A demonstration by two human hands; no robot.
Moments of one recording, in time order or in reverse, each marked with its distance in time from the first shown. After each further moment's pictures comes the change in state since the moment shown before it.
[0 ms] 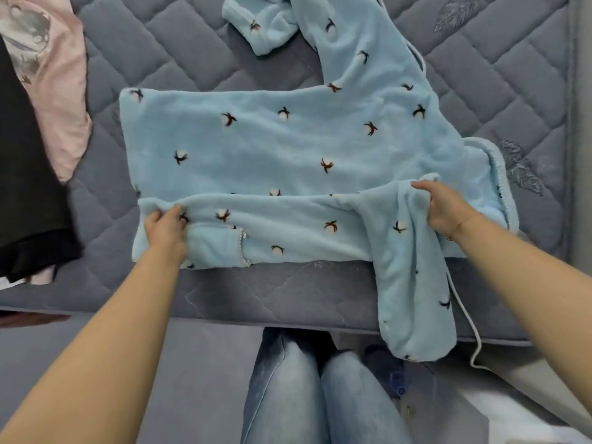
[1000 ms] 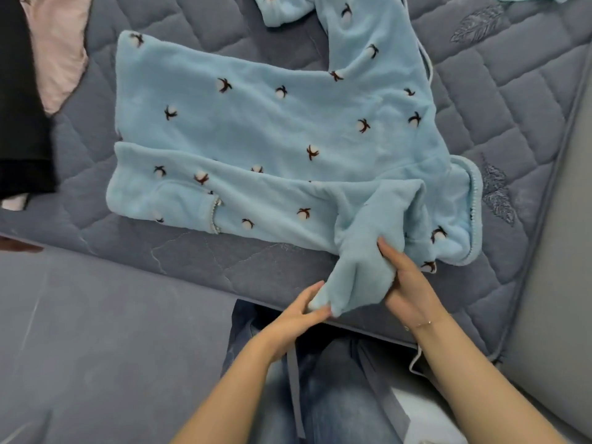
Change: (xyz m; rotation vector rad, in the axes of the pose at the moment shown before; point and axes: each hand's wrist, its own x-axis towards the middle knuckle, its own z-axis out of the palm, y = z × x) left_hand -0.245 -0.176 0.061 0.422 -0.923 -0.433; right_hand -0.096 0.066 -0.042 0.283 -0.440 0.105
